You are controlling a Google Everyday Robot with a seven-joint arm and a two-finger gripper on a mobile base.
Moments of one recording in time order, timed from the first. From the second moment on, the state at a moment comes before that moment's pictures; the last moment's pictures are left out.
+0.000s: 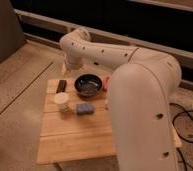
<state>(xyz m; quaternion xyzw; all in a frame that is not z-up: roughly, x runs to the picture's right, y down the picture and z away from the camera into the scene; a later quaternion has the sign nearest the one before) -0.130 -0.091 0.817 -0.22 0.04 0.59 0.78</state>
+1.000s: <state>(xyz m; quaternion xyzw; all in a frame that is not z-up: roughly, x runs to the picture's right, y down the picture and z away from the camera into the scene) -0.187 -0.124 0.862 -0.22 0.02 0.52 0.82</state>
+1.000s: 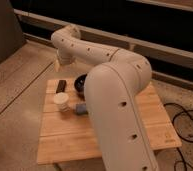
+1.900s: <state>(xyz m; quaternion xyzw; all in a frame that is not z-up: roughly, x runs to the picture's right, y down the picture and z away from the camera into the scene) -0.247 -0.080 0.942 -0.34 0.08 0.61 0.71</state>
